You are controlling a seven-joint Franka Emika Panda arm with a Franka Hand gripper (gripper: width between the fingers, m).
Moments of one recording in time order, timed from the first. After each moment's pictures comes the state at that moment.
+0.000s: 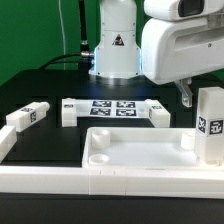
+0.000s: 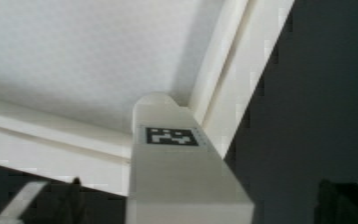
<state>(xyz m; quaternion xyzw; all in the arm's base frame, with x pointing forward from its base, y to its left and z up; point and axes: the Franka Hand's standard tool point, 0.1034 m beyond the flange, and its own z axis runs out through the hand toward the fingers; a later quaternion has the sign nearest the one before) 0.623 0.101 0.122 -0.98 -0.16 0.02 0.07</state>
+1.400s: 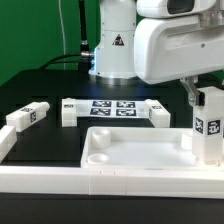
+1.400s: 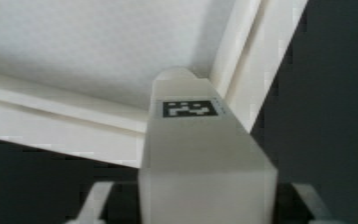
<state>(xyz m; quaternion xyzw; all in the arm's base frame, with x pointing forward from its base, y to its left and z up) 0.635 0.093 0.121 -0.99 -0.07 -0.01 0.07</state>
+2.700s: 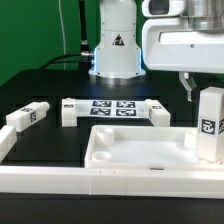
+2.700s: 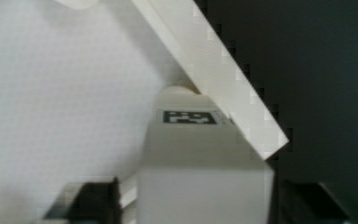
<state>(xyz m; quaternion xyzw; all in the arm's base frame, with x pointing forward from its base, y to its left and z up) 0.630 0.104 0.119 -0.95 0.31 0.03 0.07</state>
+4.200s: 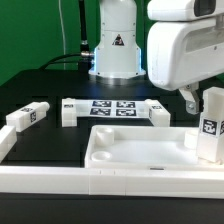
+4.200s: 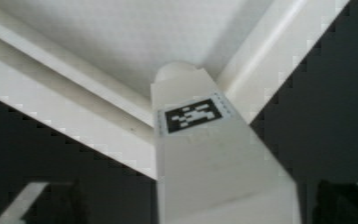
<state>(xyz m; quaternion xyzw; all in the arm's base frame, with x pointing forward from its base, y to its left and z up) 0.632 0.098 0.117 -0.96 -0.28 -0.02 0.06</state>
